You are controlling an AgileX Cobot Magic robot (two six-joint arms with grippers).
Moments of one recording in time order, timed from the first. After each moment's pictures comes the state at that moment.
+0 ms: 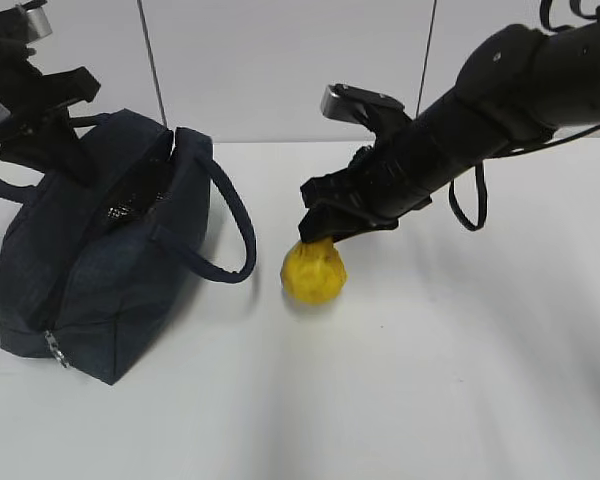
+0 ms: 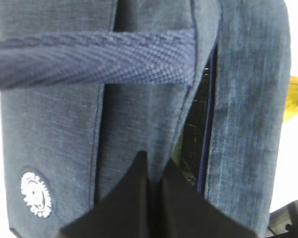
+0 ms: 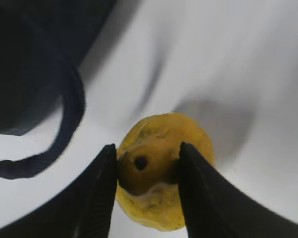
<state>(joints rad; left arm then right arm) -0.07 1.77 -1.51 -0.43 1.18 0.19 0.35 1.93 -1.35 0.74 0.68 -0.65</state>
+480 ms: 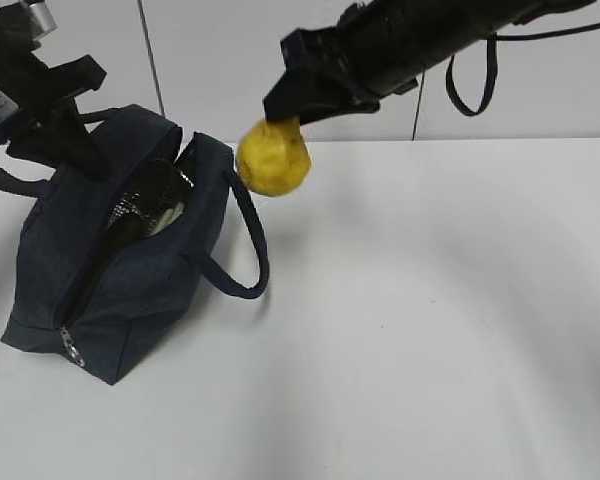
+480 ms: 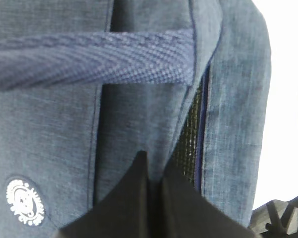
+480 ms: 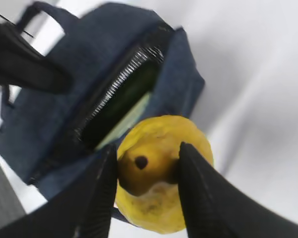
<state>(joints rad) -0.07 1.77 -1.51 -0.50 1.18 0.19 0.35 1.84 -1.58 0.82 0.84 -0.65</state>
